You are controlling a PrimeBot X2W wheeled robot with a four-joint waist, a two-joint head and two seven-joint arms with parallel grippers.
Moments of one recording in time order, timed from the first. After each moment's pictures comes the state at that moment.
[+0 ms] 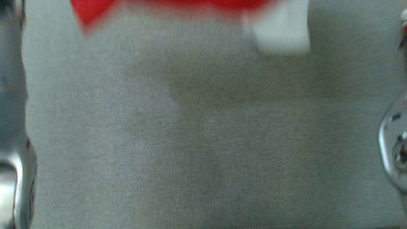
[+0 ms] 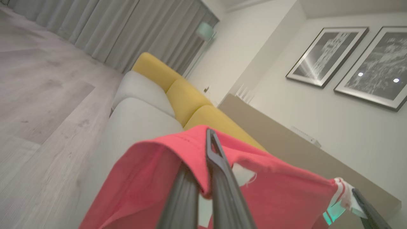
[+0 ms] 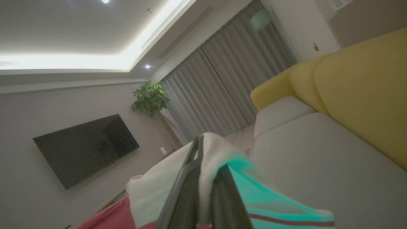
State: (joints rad) left arm -1.18 0.28 -0.23 0.12 -1.10 0.18 0.37; right arm -1.30 -0.05 -0.23 0.27 0.63 0.12 0.49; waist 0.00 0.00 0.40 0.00
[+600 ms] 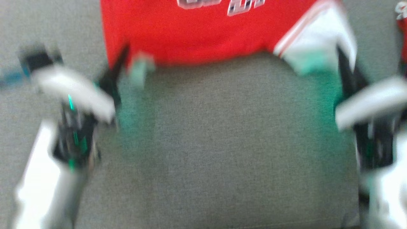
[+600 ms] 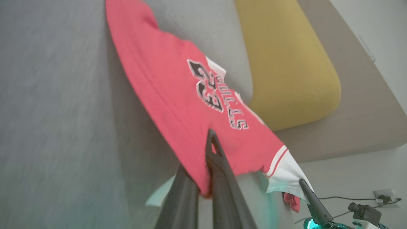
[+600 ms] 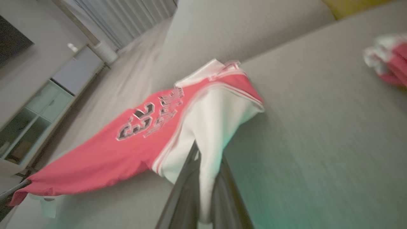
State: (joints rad) left arm -0.59 0.29 -0.31 0.13 -1.26 -0.04 0.43; right arm -0.41 -0.06 -0.07 0.04 0.54 0.12 0.36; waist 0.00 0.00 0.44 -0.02
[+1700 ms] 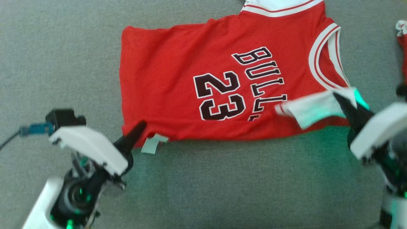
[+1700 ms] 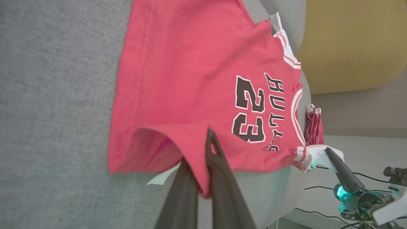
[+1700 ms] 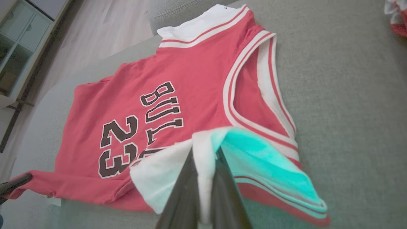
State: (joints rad) left arm -0.17 0.41 -0.36 -0.31 -1.26 0.36 0.62; right arm -0.15 -0.04 -0.17 -0.31 0.49 0.12 0.91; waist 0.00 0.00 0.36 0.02
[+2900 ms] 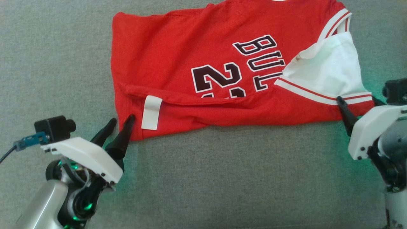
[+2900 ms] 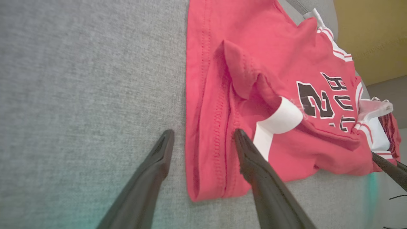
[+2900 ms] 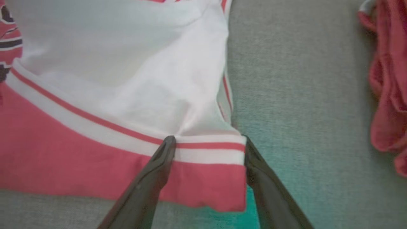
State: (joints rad) left arm -0.19 0.45 -0.39 -0.14 -1.04 0.21 0.41; right arm -0.19 -0.21 -0.06 -0.12 0.17 0.12 0.75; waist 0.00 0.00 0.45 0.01
